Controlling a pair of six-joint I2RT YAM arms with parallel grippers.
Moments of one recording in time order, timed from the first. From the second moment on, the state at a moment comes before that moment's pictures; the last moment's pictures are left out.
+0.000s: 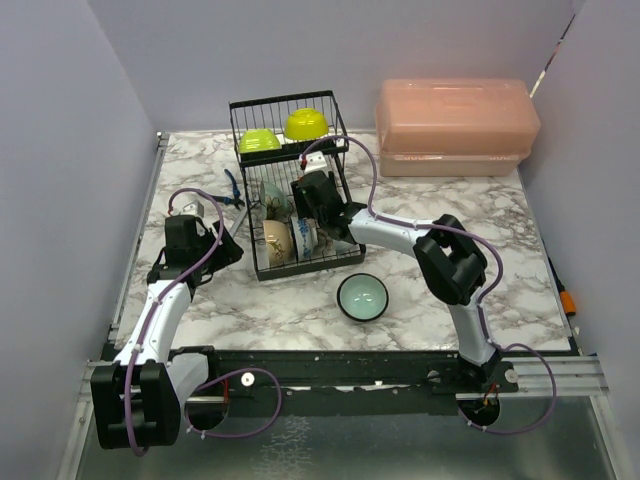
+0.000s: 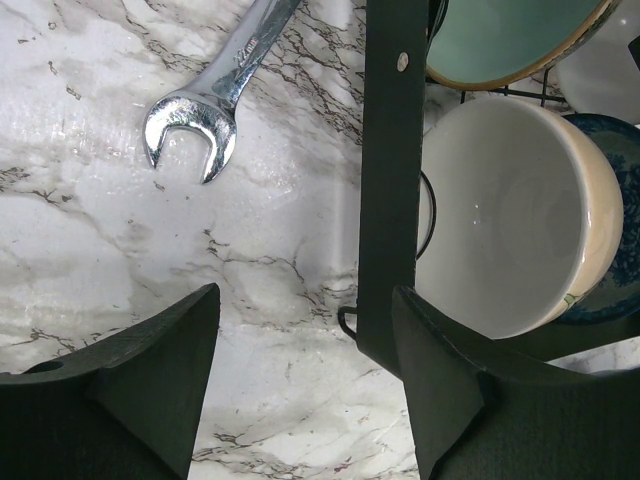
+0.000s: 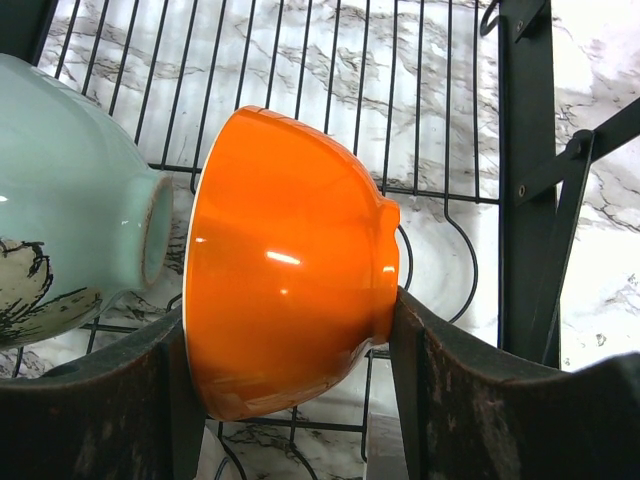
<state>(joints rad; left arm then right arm) 0.04 1.01 0.59 -0.31 0.21 -0.41 0.82 2.12 1.54 0.06 0.45 0.19</state>
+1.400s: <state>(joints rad) 0.02 1.01 0.58 -0.31 0.21 -0.41 0.80 2.03 1.44 0.11 0.14 0.31</state>
